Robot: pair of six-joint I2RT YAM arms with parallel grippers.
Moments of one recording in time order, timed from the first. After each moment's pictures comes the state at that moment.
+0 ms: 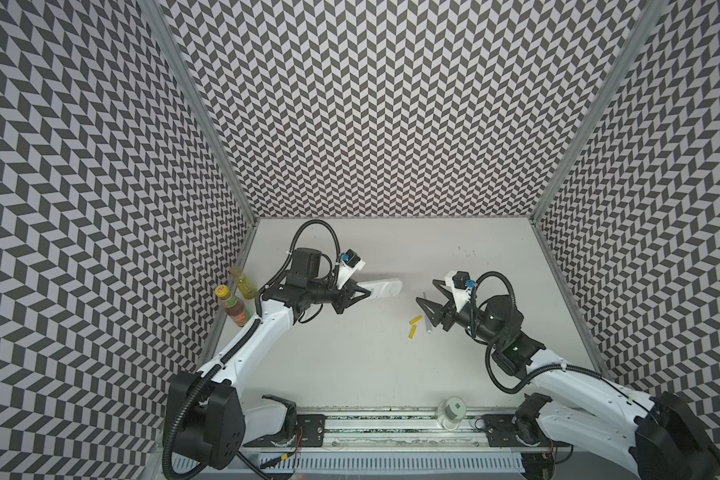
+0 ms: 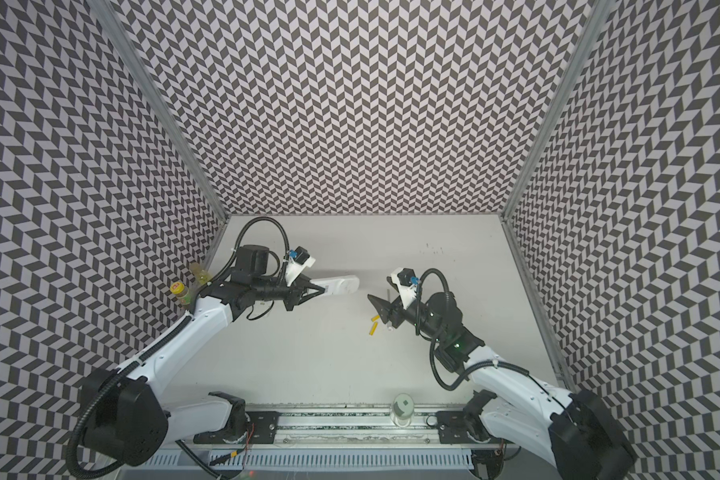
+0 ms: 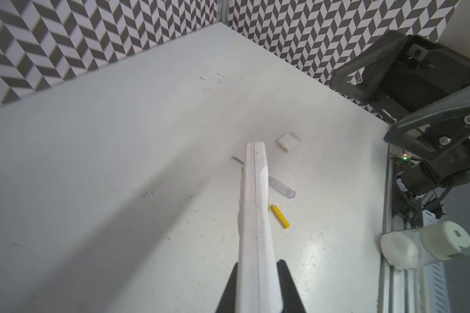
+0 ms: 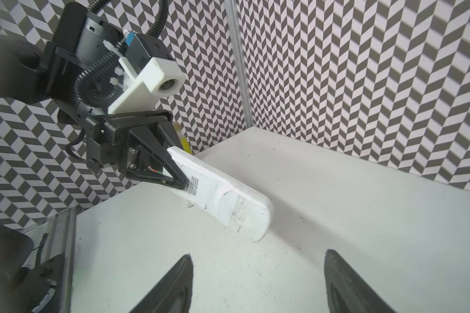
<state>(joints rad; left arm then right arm) -0.29 1.17 0.93 -0.68 0.88 2.05 0.63 1.50 0.85 0.10 -0.98 -0.40</state>
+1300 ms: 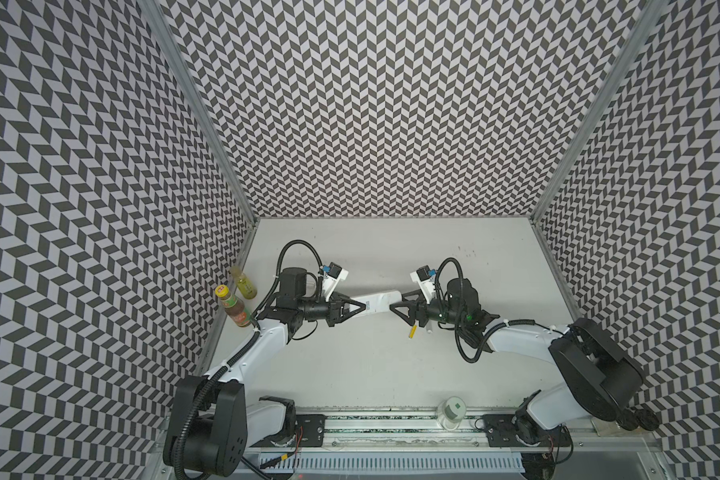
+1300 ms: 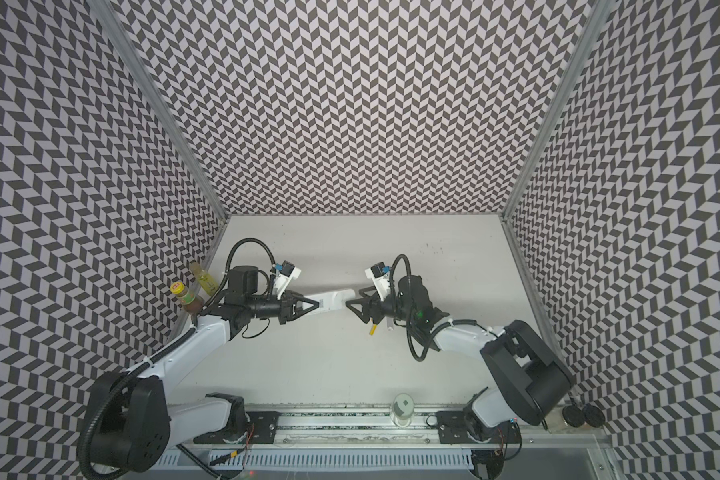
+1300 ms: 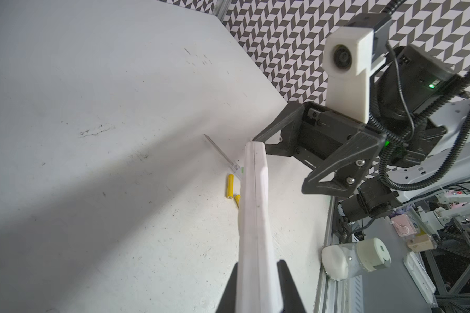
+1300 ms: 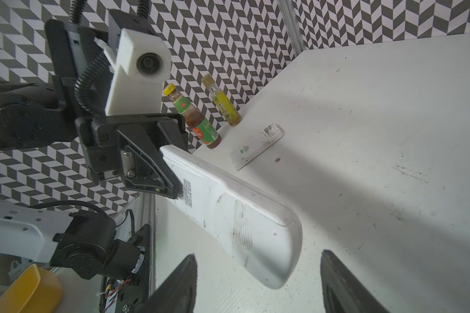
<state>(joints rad) -0.37 1.20 0.87 -0.57 0.87 2.11 0.68 1.61 0.96 0.05 -1.00 -0.29</state>
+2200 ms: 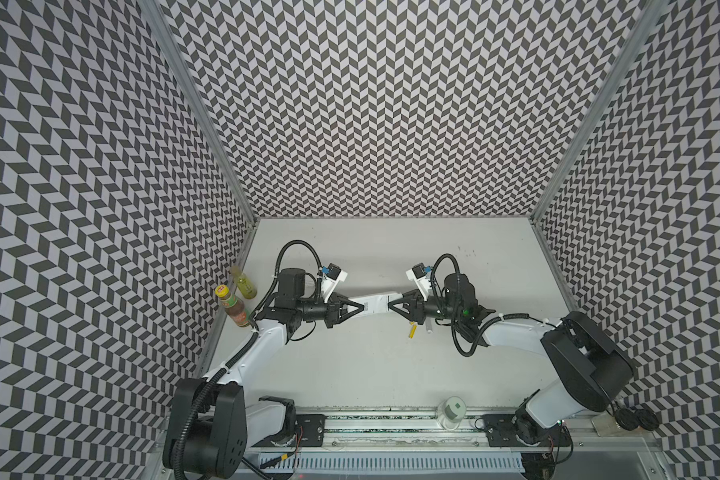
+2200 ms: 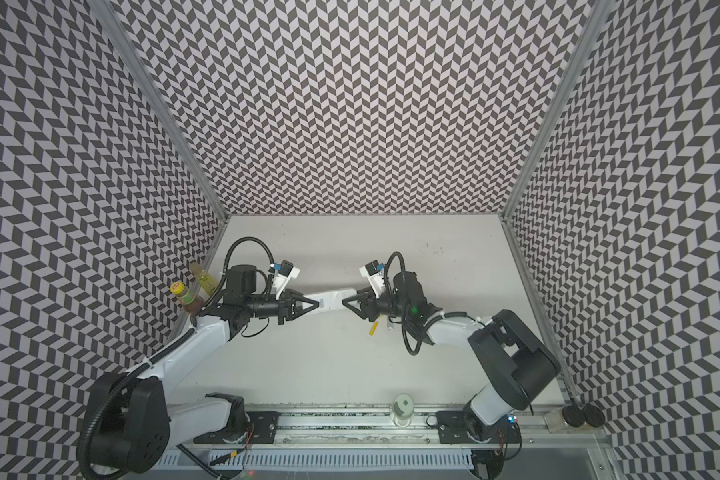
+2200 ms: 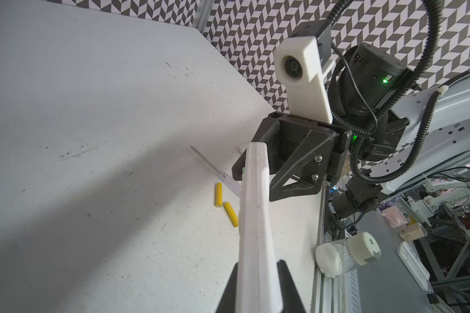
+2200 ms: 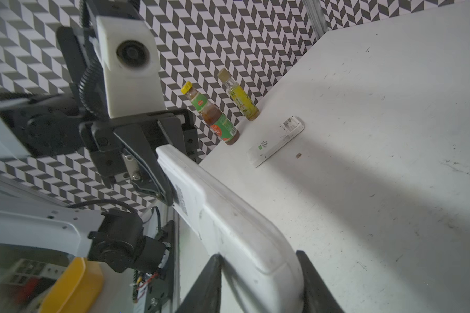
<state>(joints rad) -0.30 1.23 0.93 -0.51 0.74 1.88 0.62 0.91 0.49 0.44 -0.37 -0.15</state>
